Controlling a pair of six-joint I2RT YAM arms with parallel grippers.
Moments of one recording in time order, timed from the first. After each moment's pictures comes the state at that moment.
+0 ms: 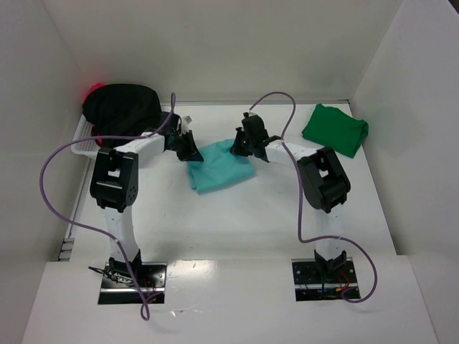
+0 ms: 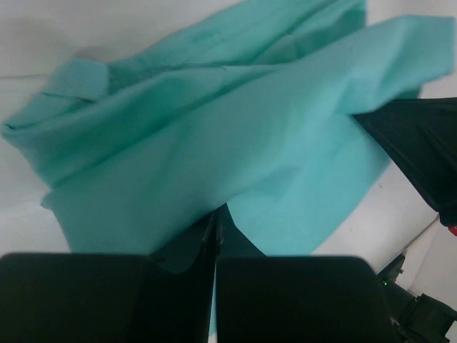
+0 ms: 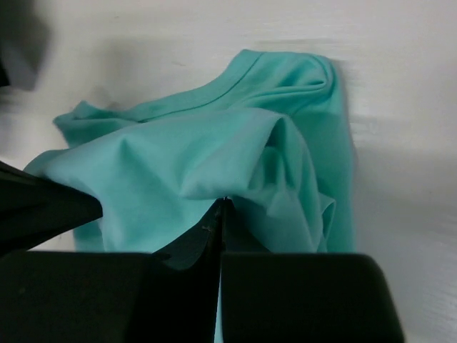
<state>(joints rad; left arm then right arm) -0.19 2.01 1.42 -0.37 0.49 -0.48 0.49 2.04 1.39 -0.02 -0.09 0.59</state>
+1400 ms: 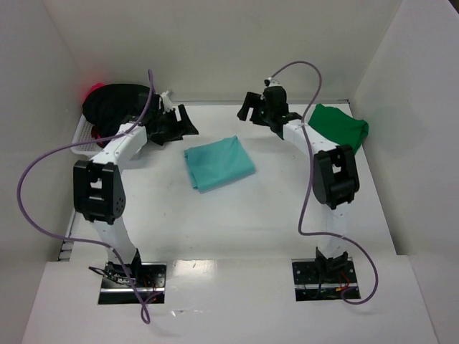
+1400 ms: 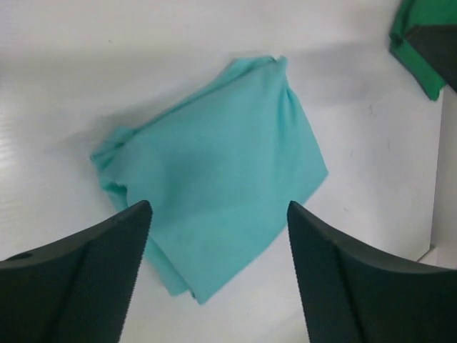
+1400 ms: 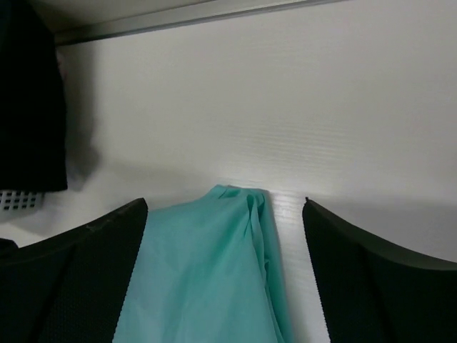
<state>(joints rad) -0.11 1.84 1.51 -0.43 0.45 -0.42 0.33 2.04 1.64 -0.09 -0.09 0.49</state>
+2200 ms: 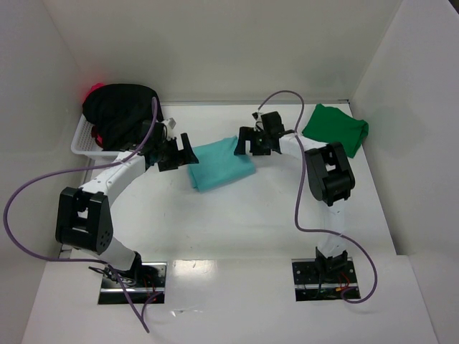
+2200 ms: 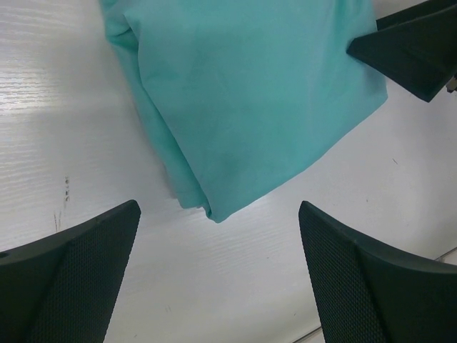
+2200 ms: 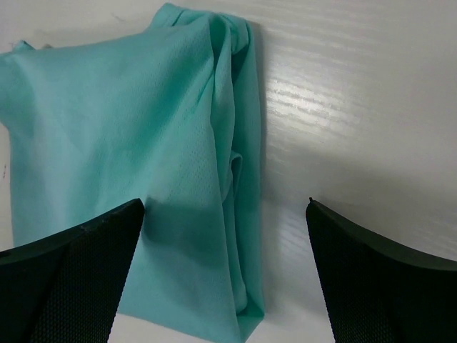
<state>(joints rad) -0.20 1.54 1.10 -0.40 0.30 -0.46 0.33 2.09 1.42 -0.14 -0.35 0.33</state>
